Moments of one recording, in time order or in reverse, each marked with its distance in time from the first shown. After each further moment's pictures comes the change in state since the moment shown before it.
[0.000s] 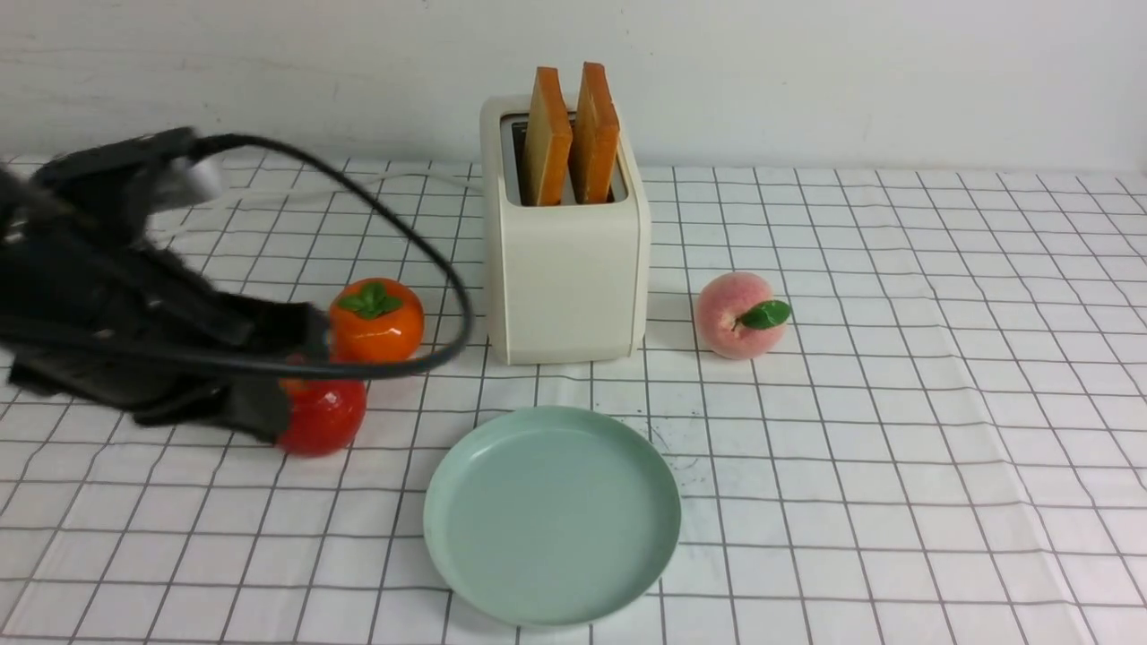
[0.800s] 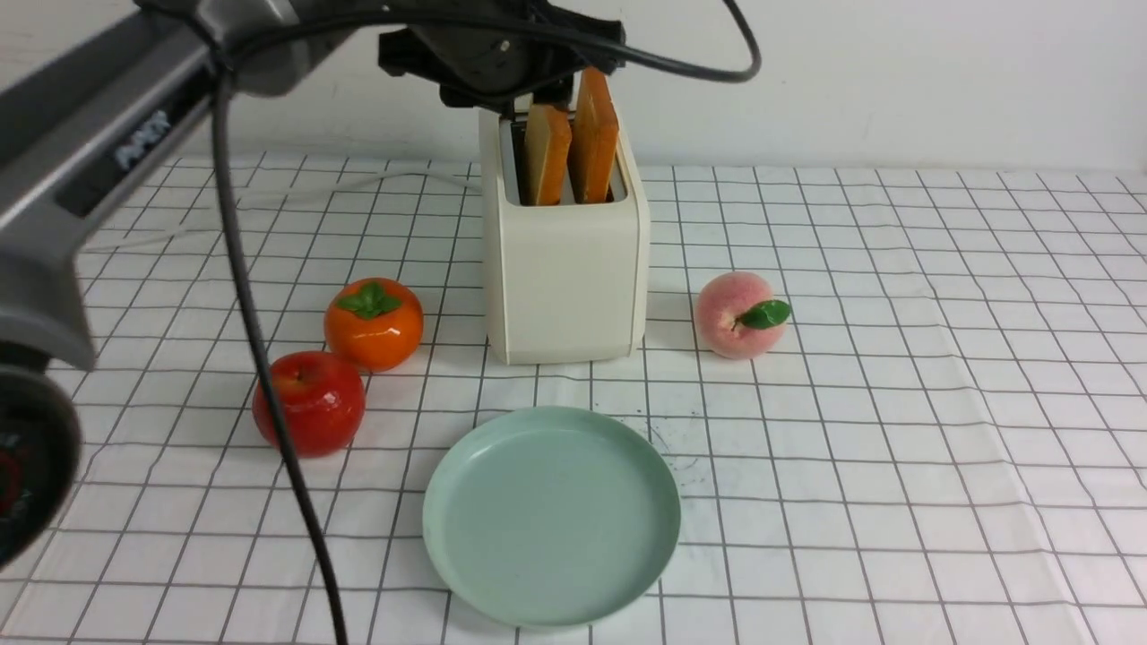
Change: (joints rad) right arm 0.000 0.000 0.000 0.000 0.000 0.000; left arm -0.144 0.750 -1.011 0.282 -0.134 -0.183
